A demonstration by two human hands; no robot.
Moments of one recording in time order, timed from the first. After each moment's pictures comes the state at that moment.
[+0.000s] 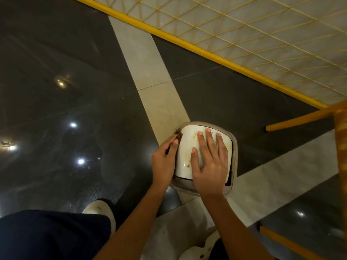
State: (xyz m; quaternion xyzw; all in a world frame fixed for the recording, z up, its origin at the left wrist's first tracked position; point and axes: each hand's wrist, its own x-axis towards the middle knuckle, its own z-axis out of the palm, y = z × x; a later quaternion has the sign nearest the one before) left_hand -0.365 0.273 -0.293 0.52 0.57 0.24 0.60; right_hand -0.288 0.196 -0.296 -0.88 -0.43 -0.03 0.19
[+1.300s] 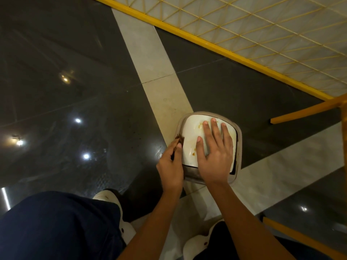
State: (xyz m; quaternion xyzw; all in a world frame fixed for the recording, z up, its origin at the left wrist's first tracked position) left_hand -0.380 0.233 -0.287 0.48 0.61 0.28 0.57; right_hand -0.289 0.197 -0.291 -0.88 -0.43 -0.02 0.19
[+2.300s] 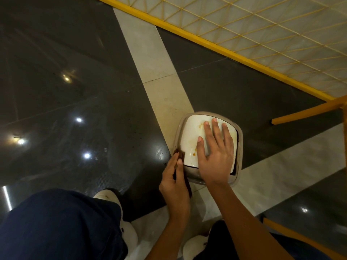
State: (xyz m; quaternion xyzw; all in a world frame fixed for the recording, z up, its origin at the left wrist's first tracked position) left_hand -0.389 0.189 -0.279 0.42 0.65 0.32 0.56; right_hand -0.289 0.197 -0.290 -0.89 -0.43 -0.02 0.18
